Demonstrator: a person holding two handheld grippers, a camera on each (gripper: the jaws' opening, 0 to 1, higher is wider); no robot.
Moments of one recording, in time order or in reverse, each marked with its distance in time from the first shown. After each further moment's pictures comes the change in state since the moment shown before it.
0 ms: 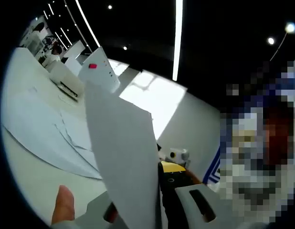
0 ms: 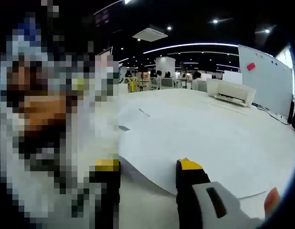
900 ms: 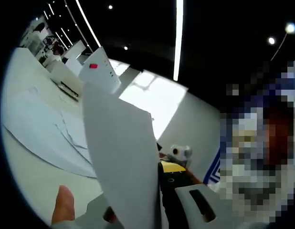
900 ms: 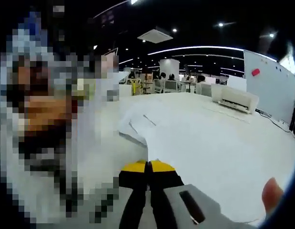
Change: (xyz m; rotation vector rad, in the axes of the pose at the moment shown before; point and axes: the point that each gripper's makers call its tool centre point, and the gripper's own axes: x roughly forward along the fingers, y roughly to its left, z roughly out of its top) left arm 0.001 -0.002 -0.002 0.000 0.000 0.008; right arm 0.004 0.006 0.028 -0.036 -0.025 0.005
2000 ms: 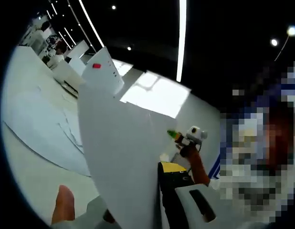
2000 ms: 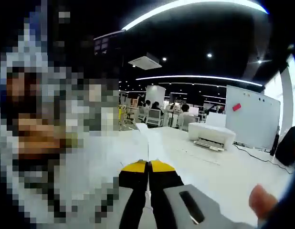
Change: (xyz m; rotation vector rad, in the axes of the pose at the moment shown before) left arm 0.000 0.007 0.003 -0.017 -0.010 0.028; right arm -0.080 -0.032 0.132 -0.086 -0.242 -0.150
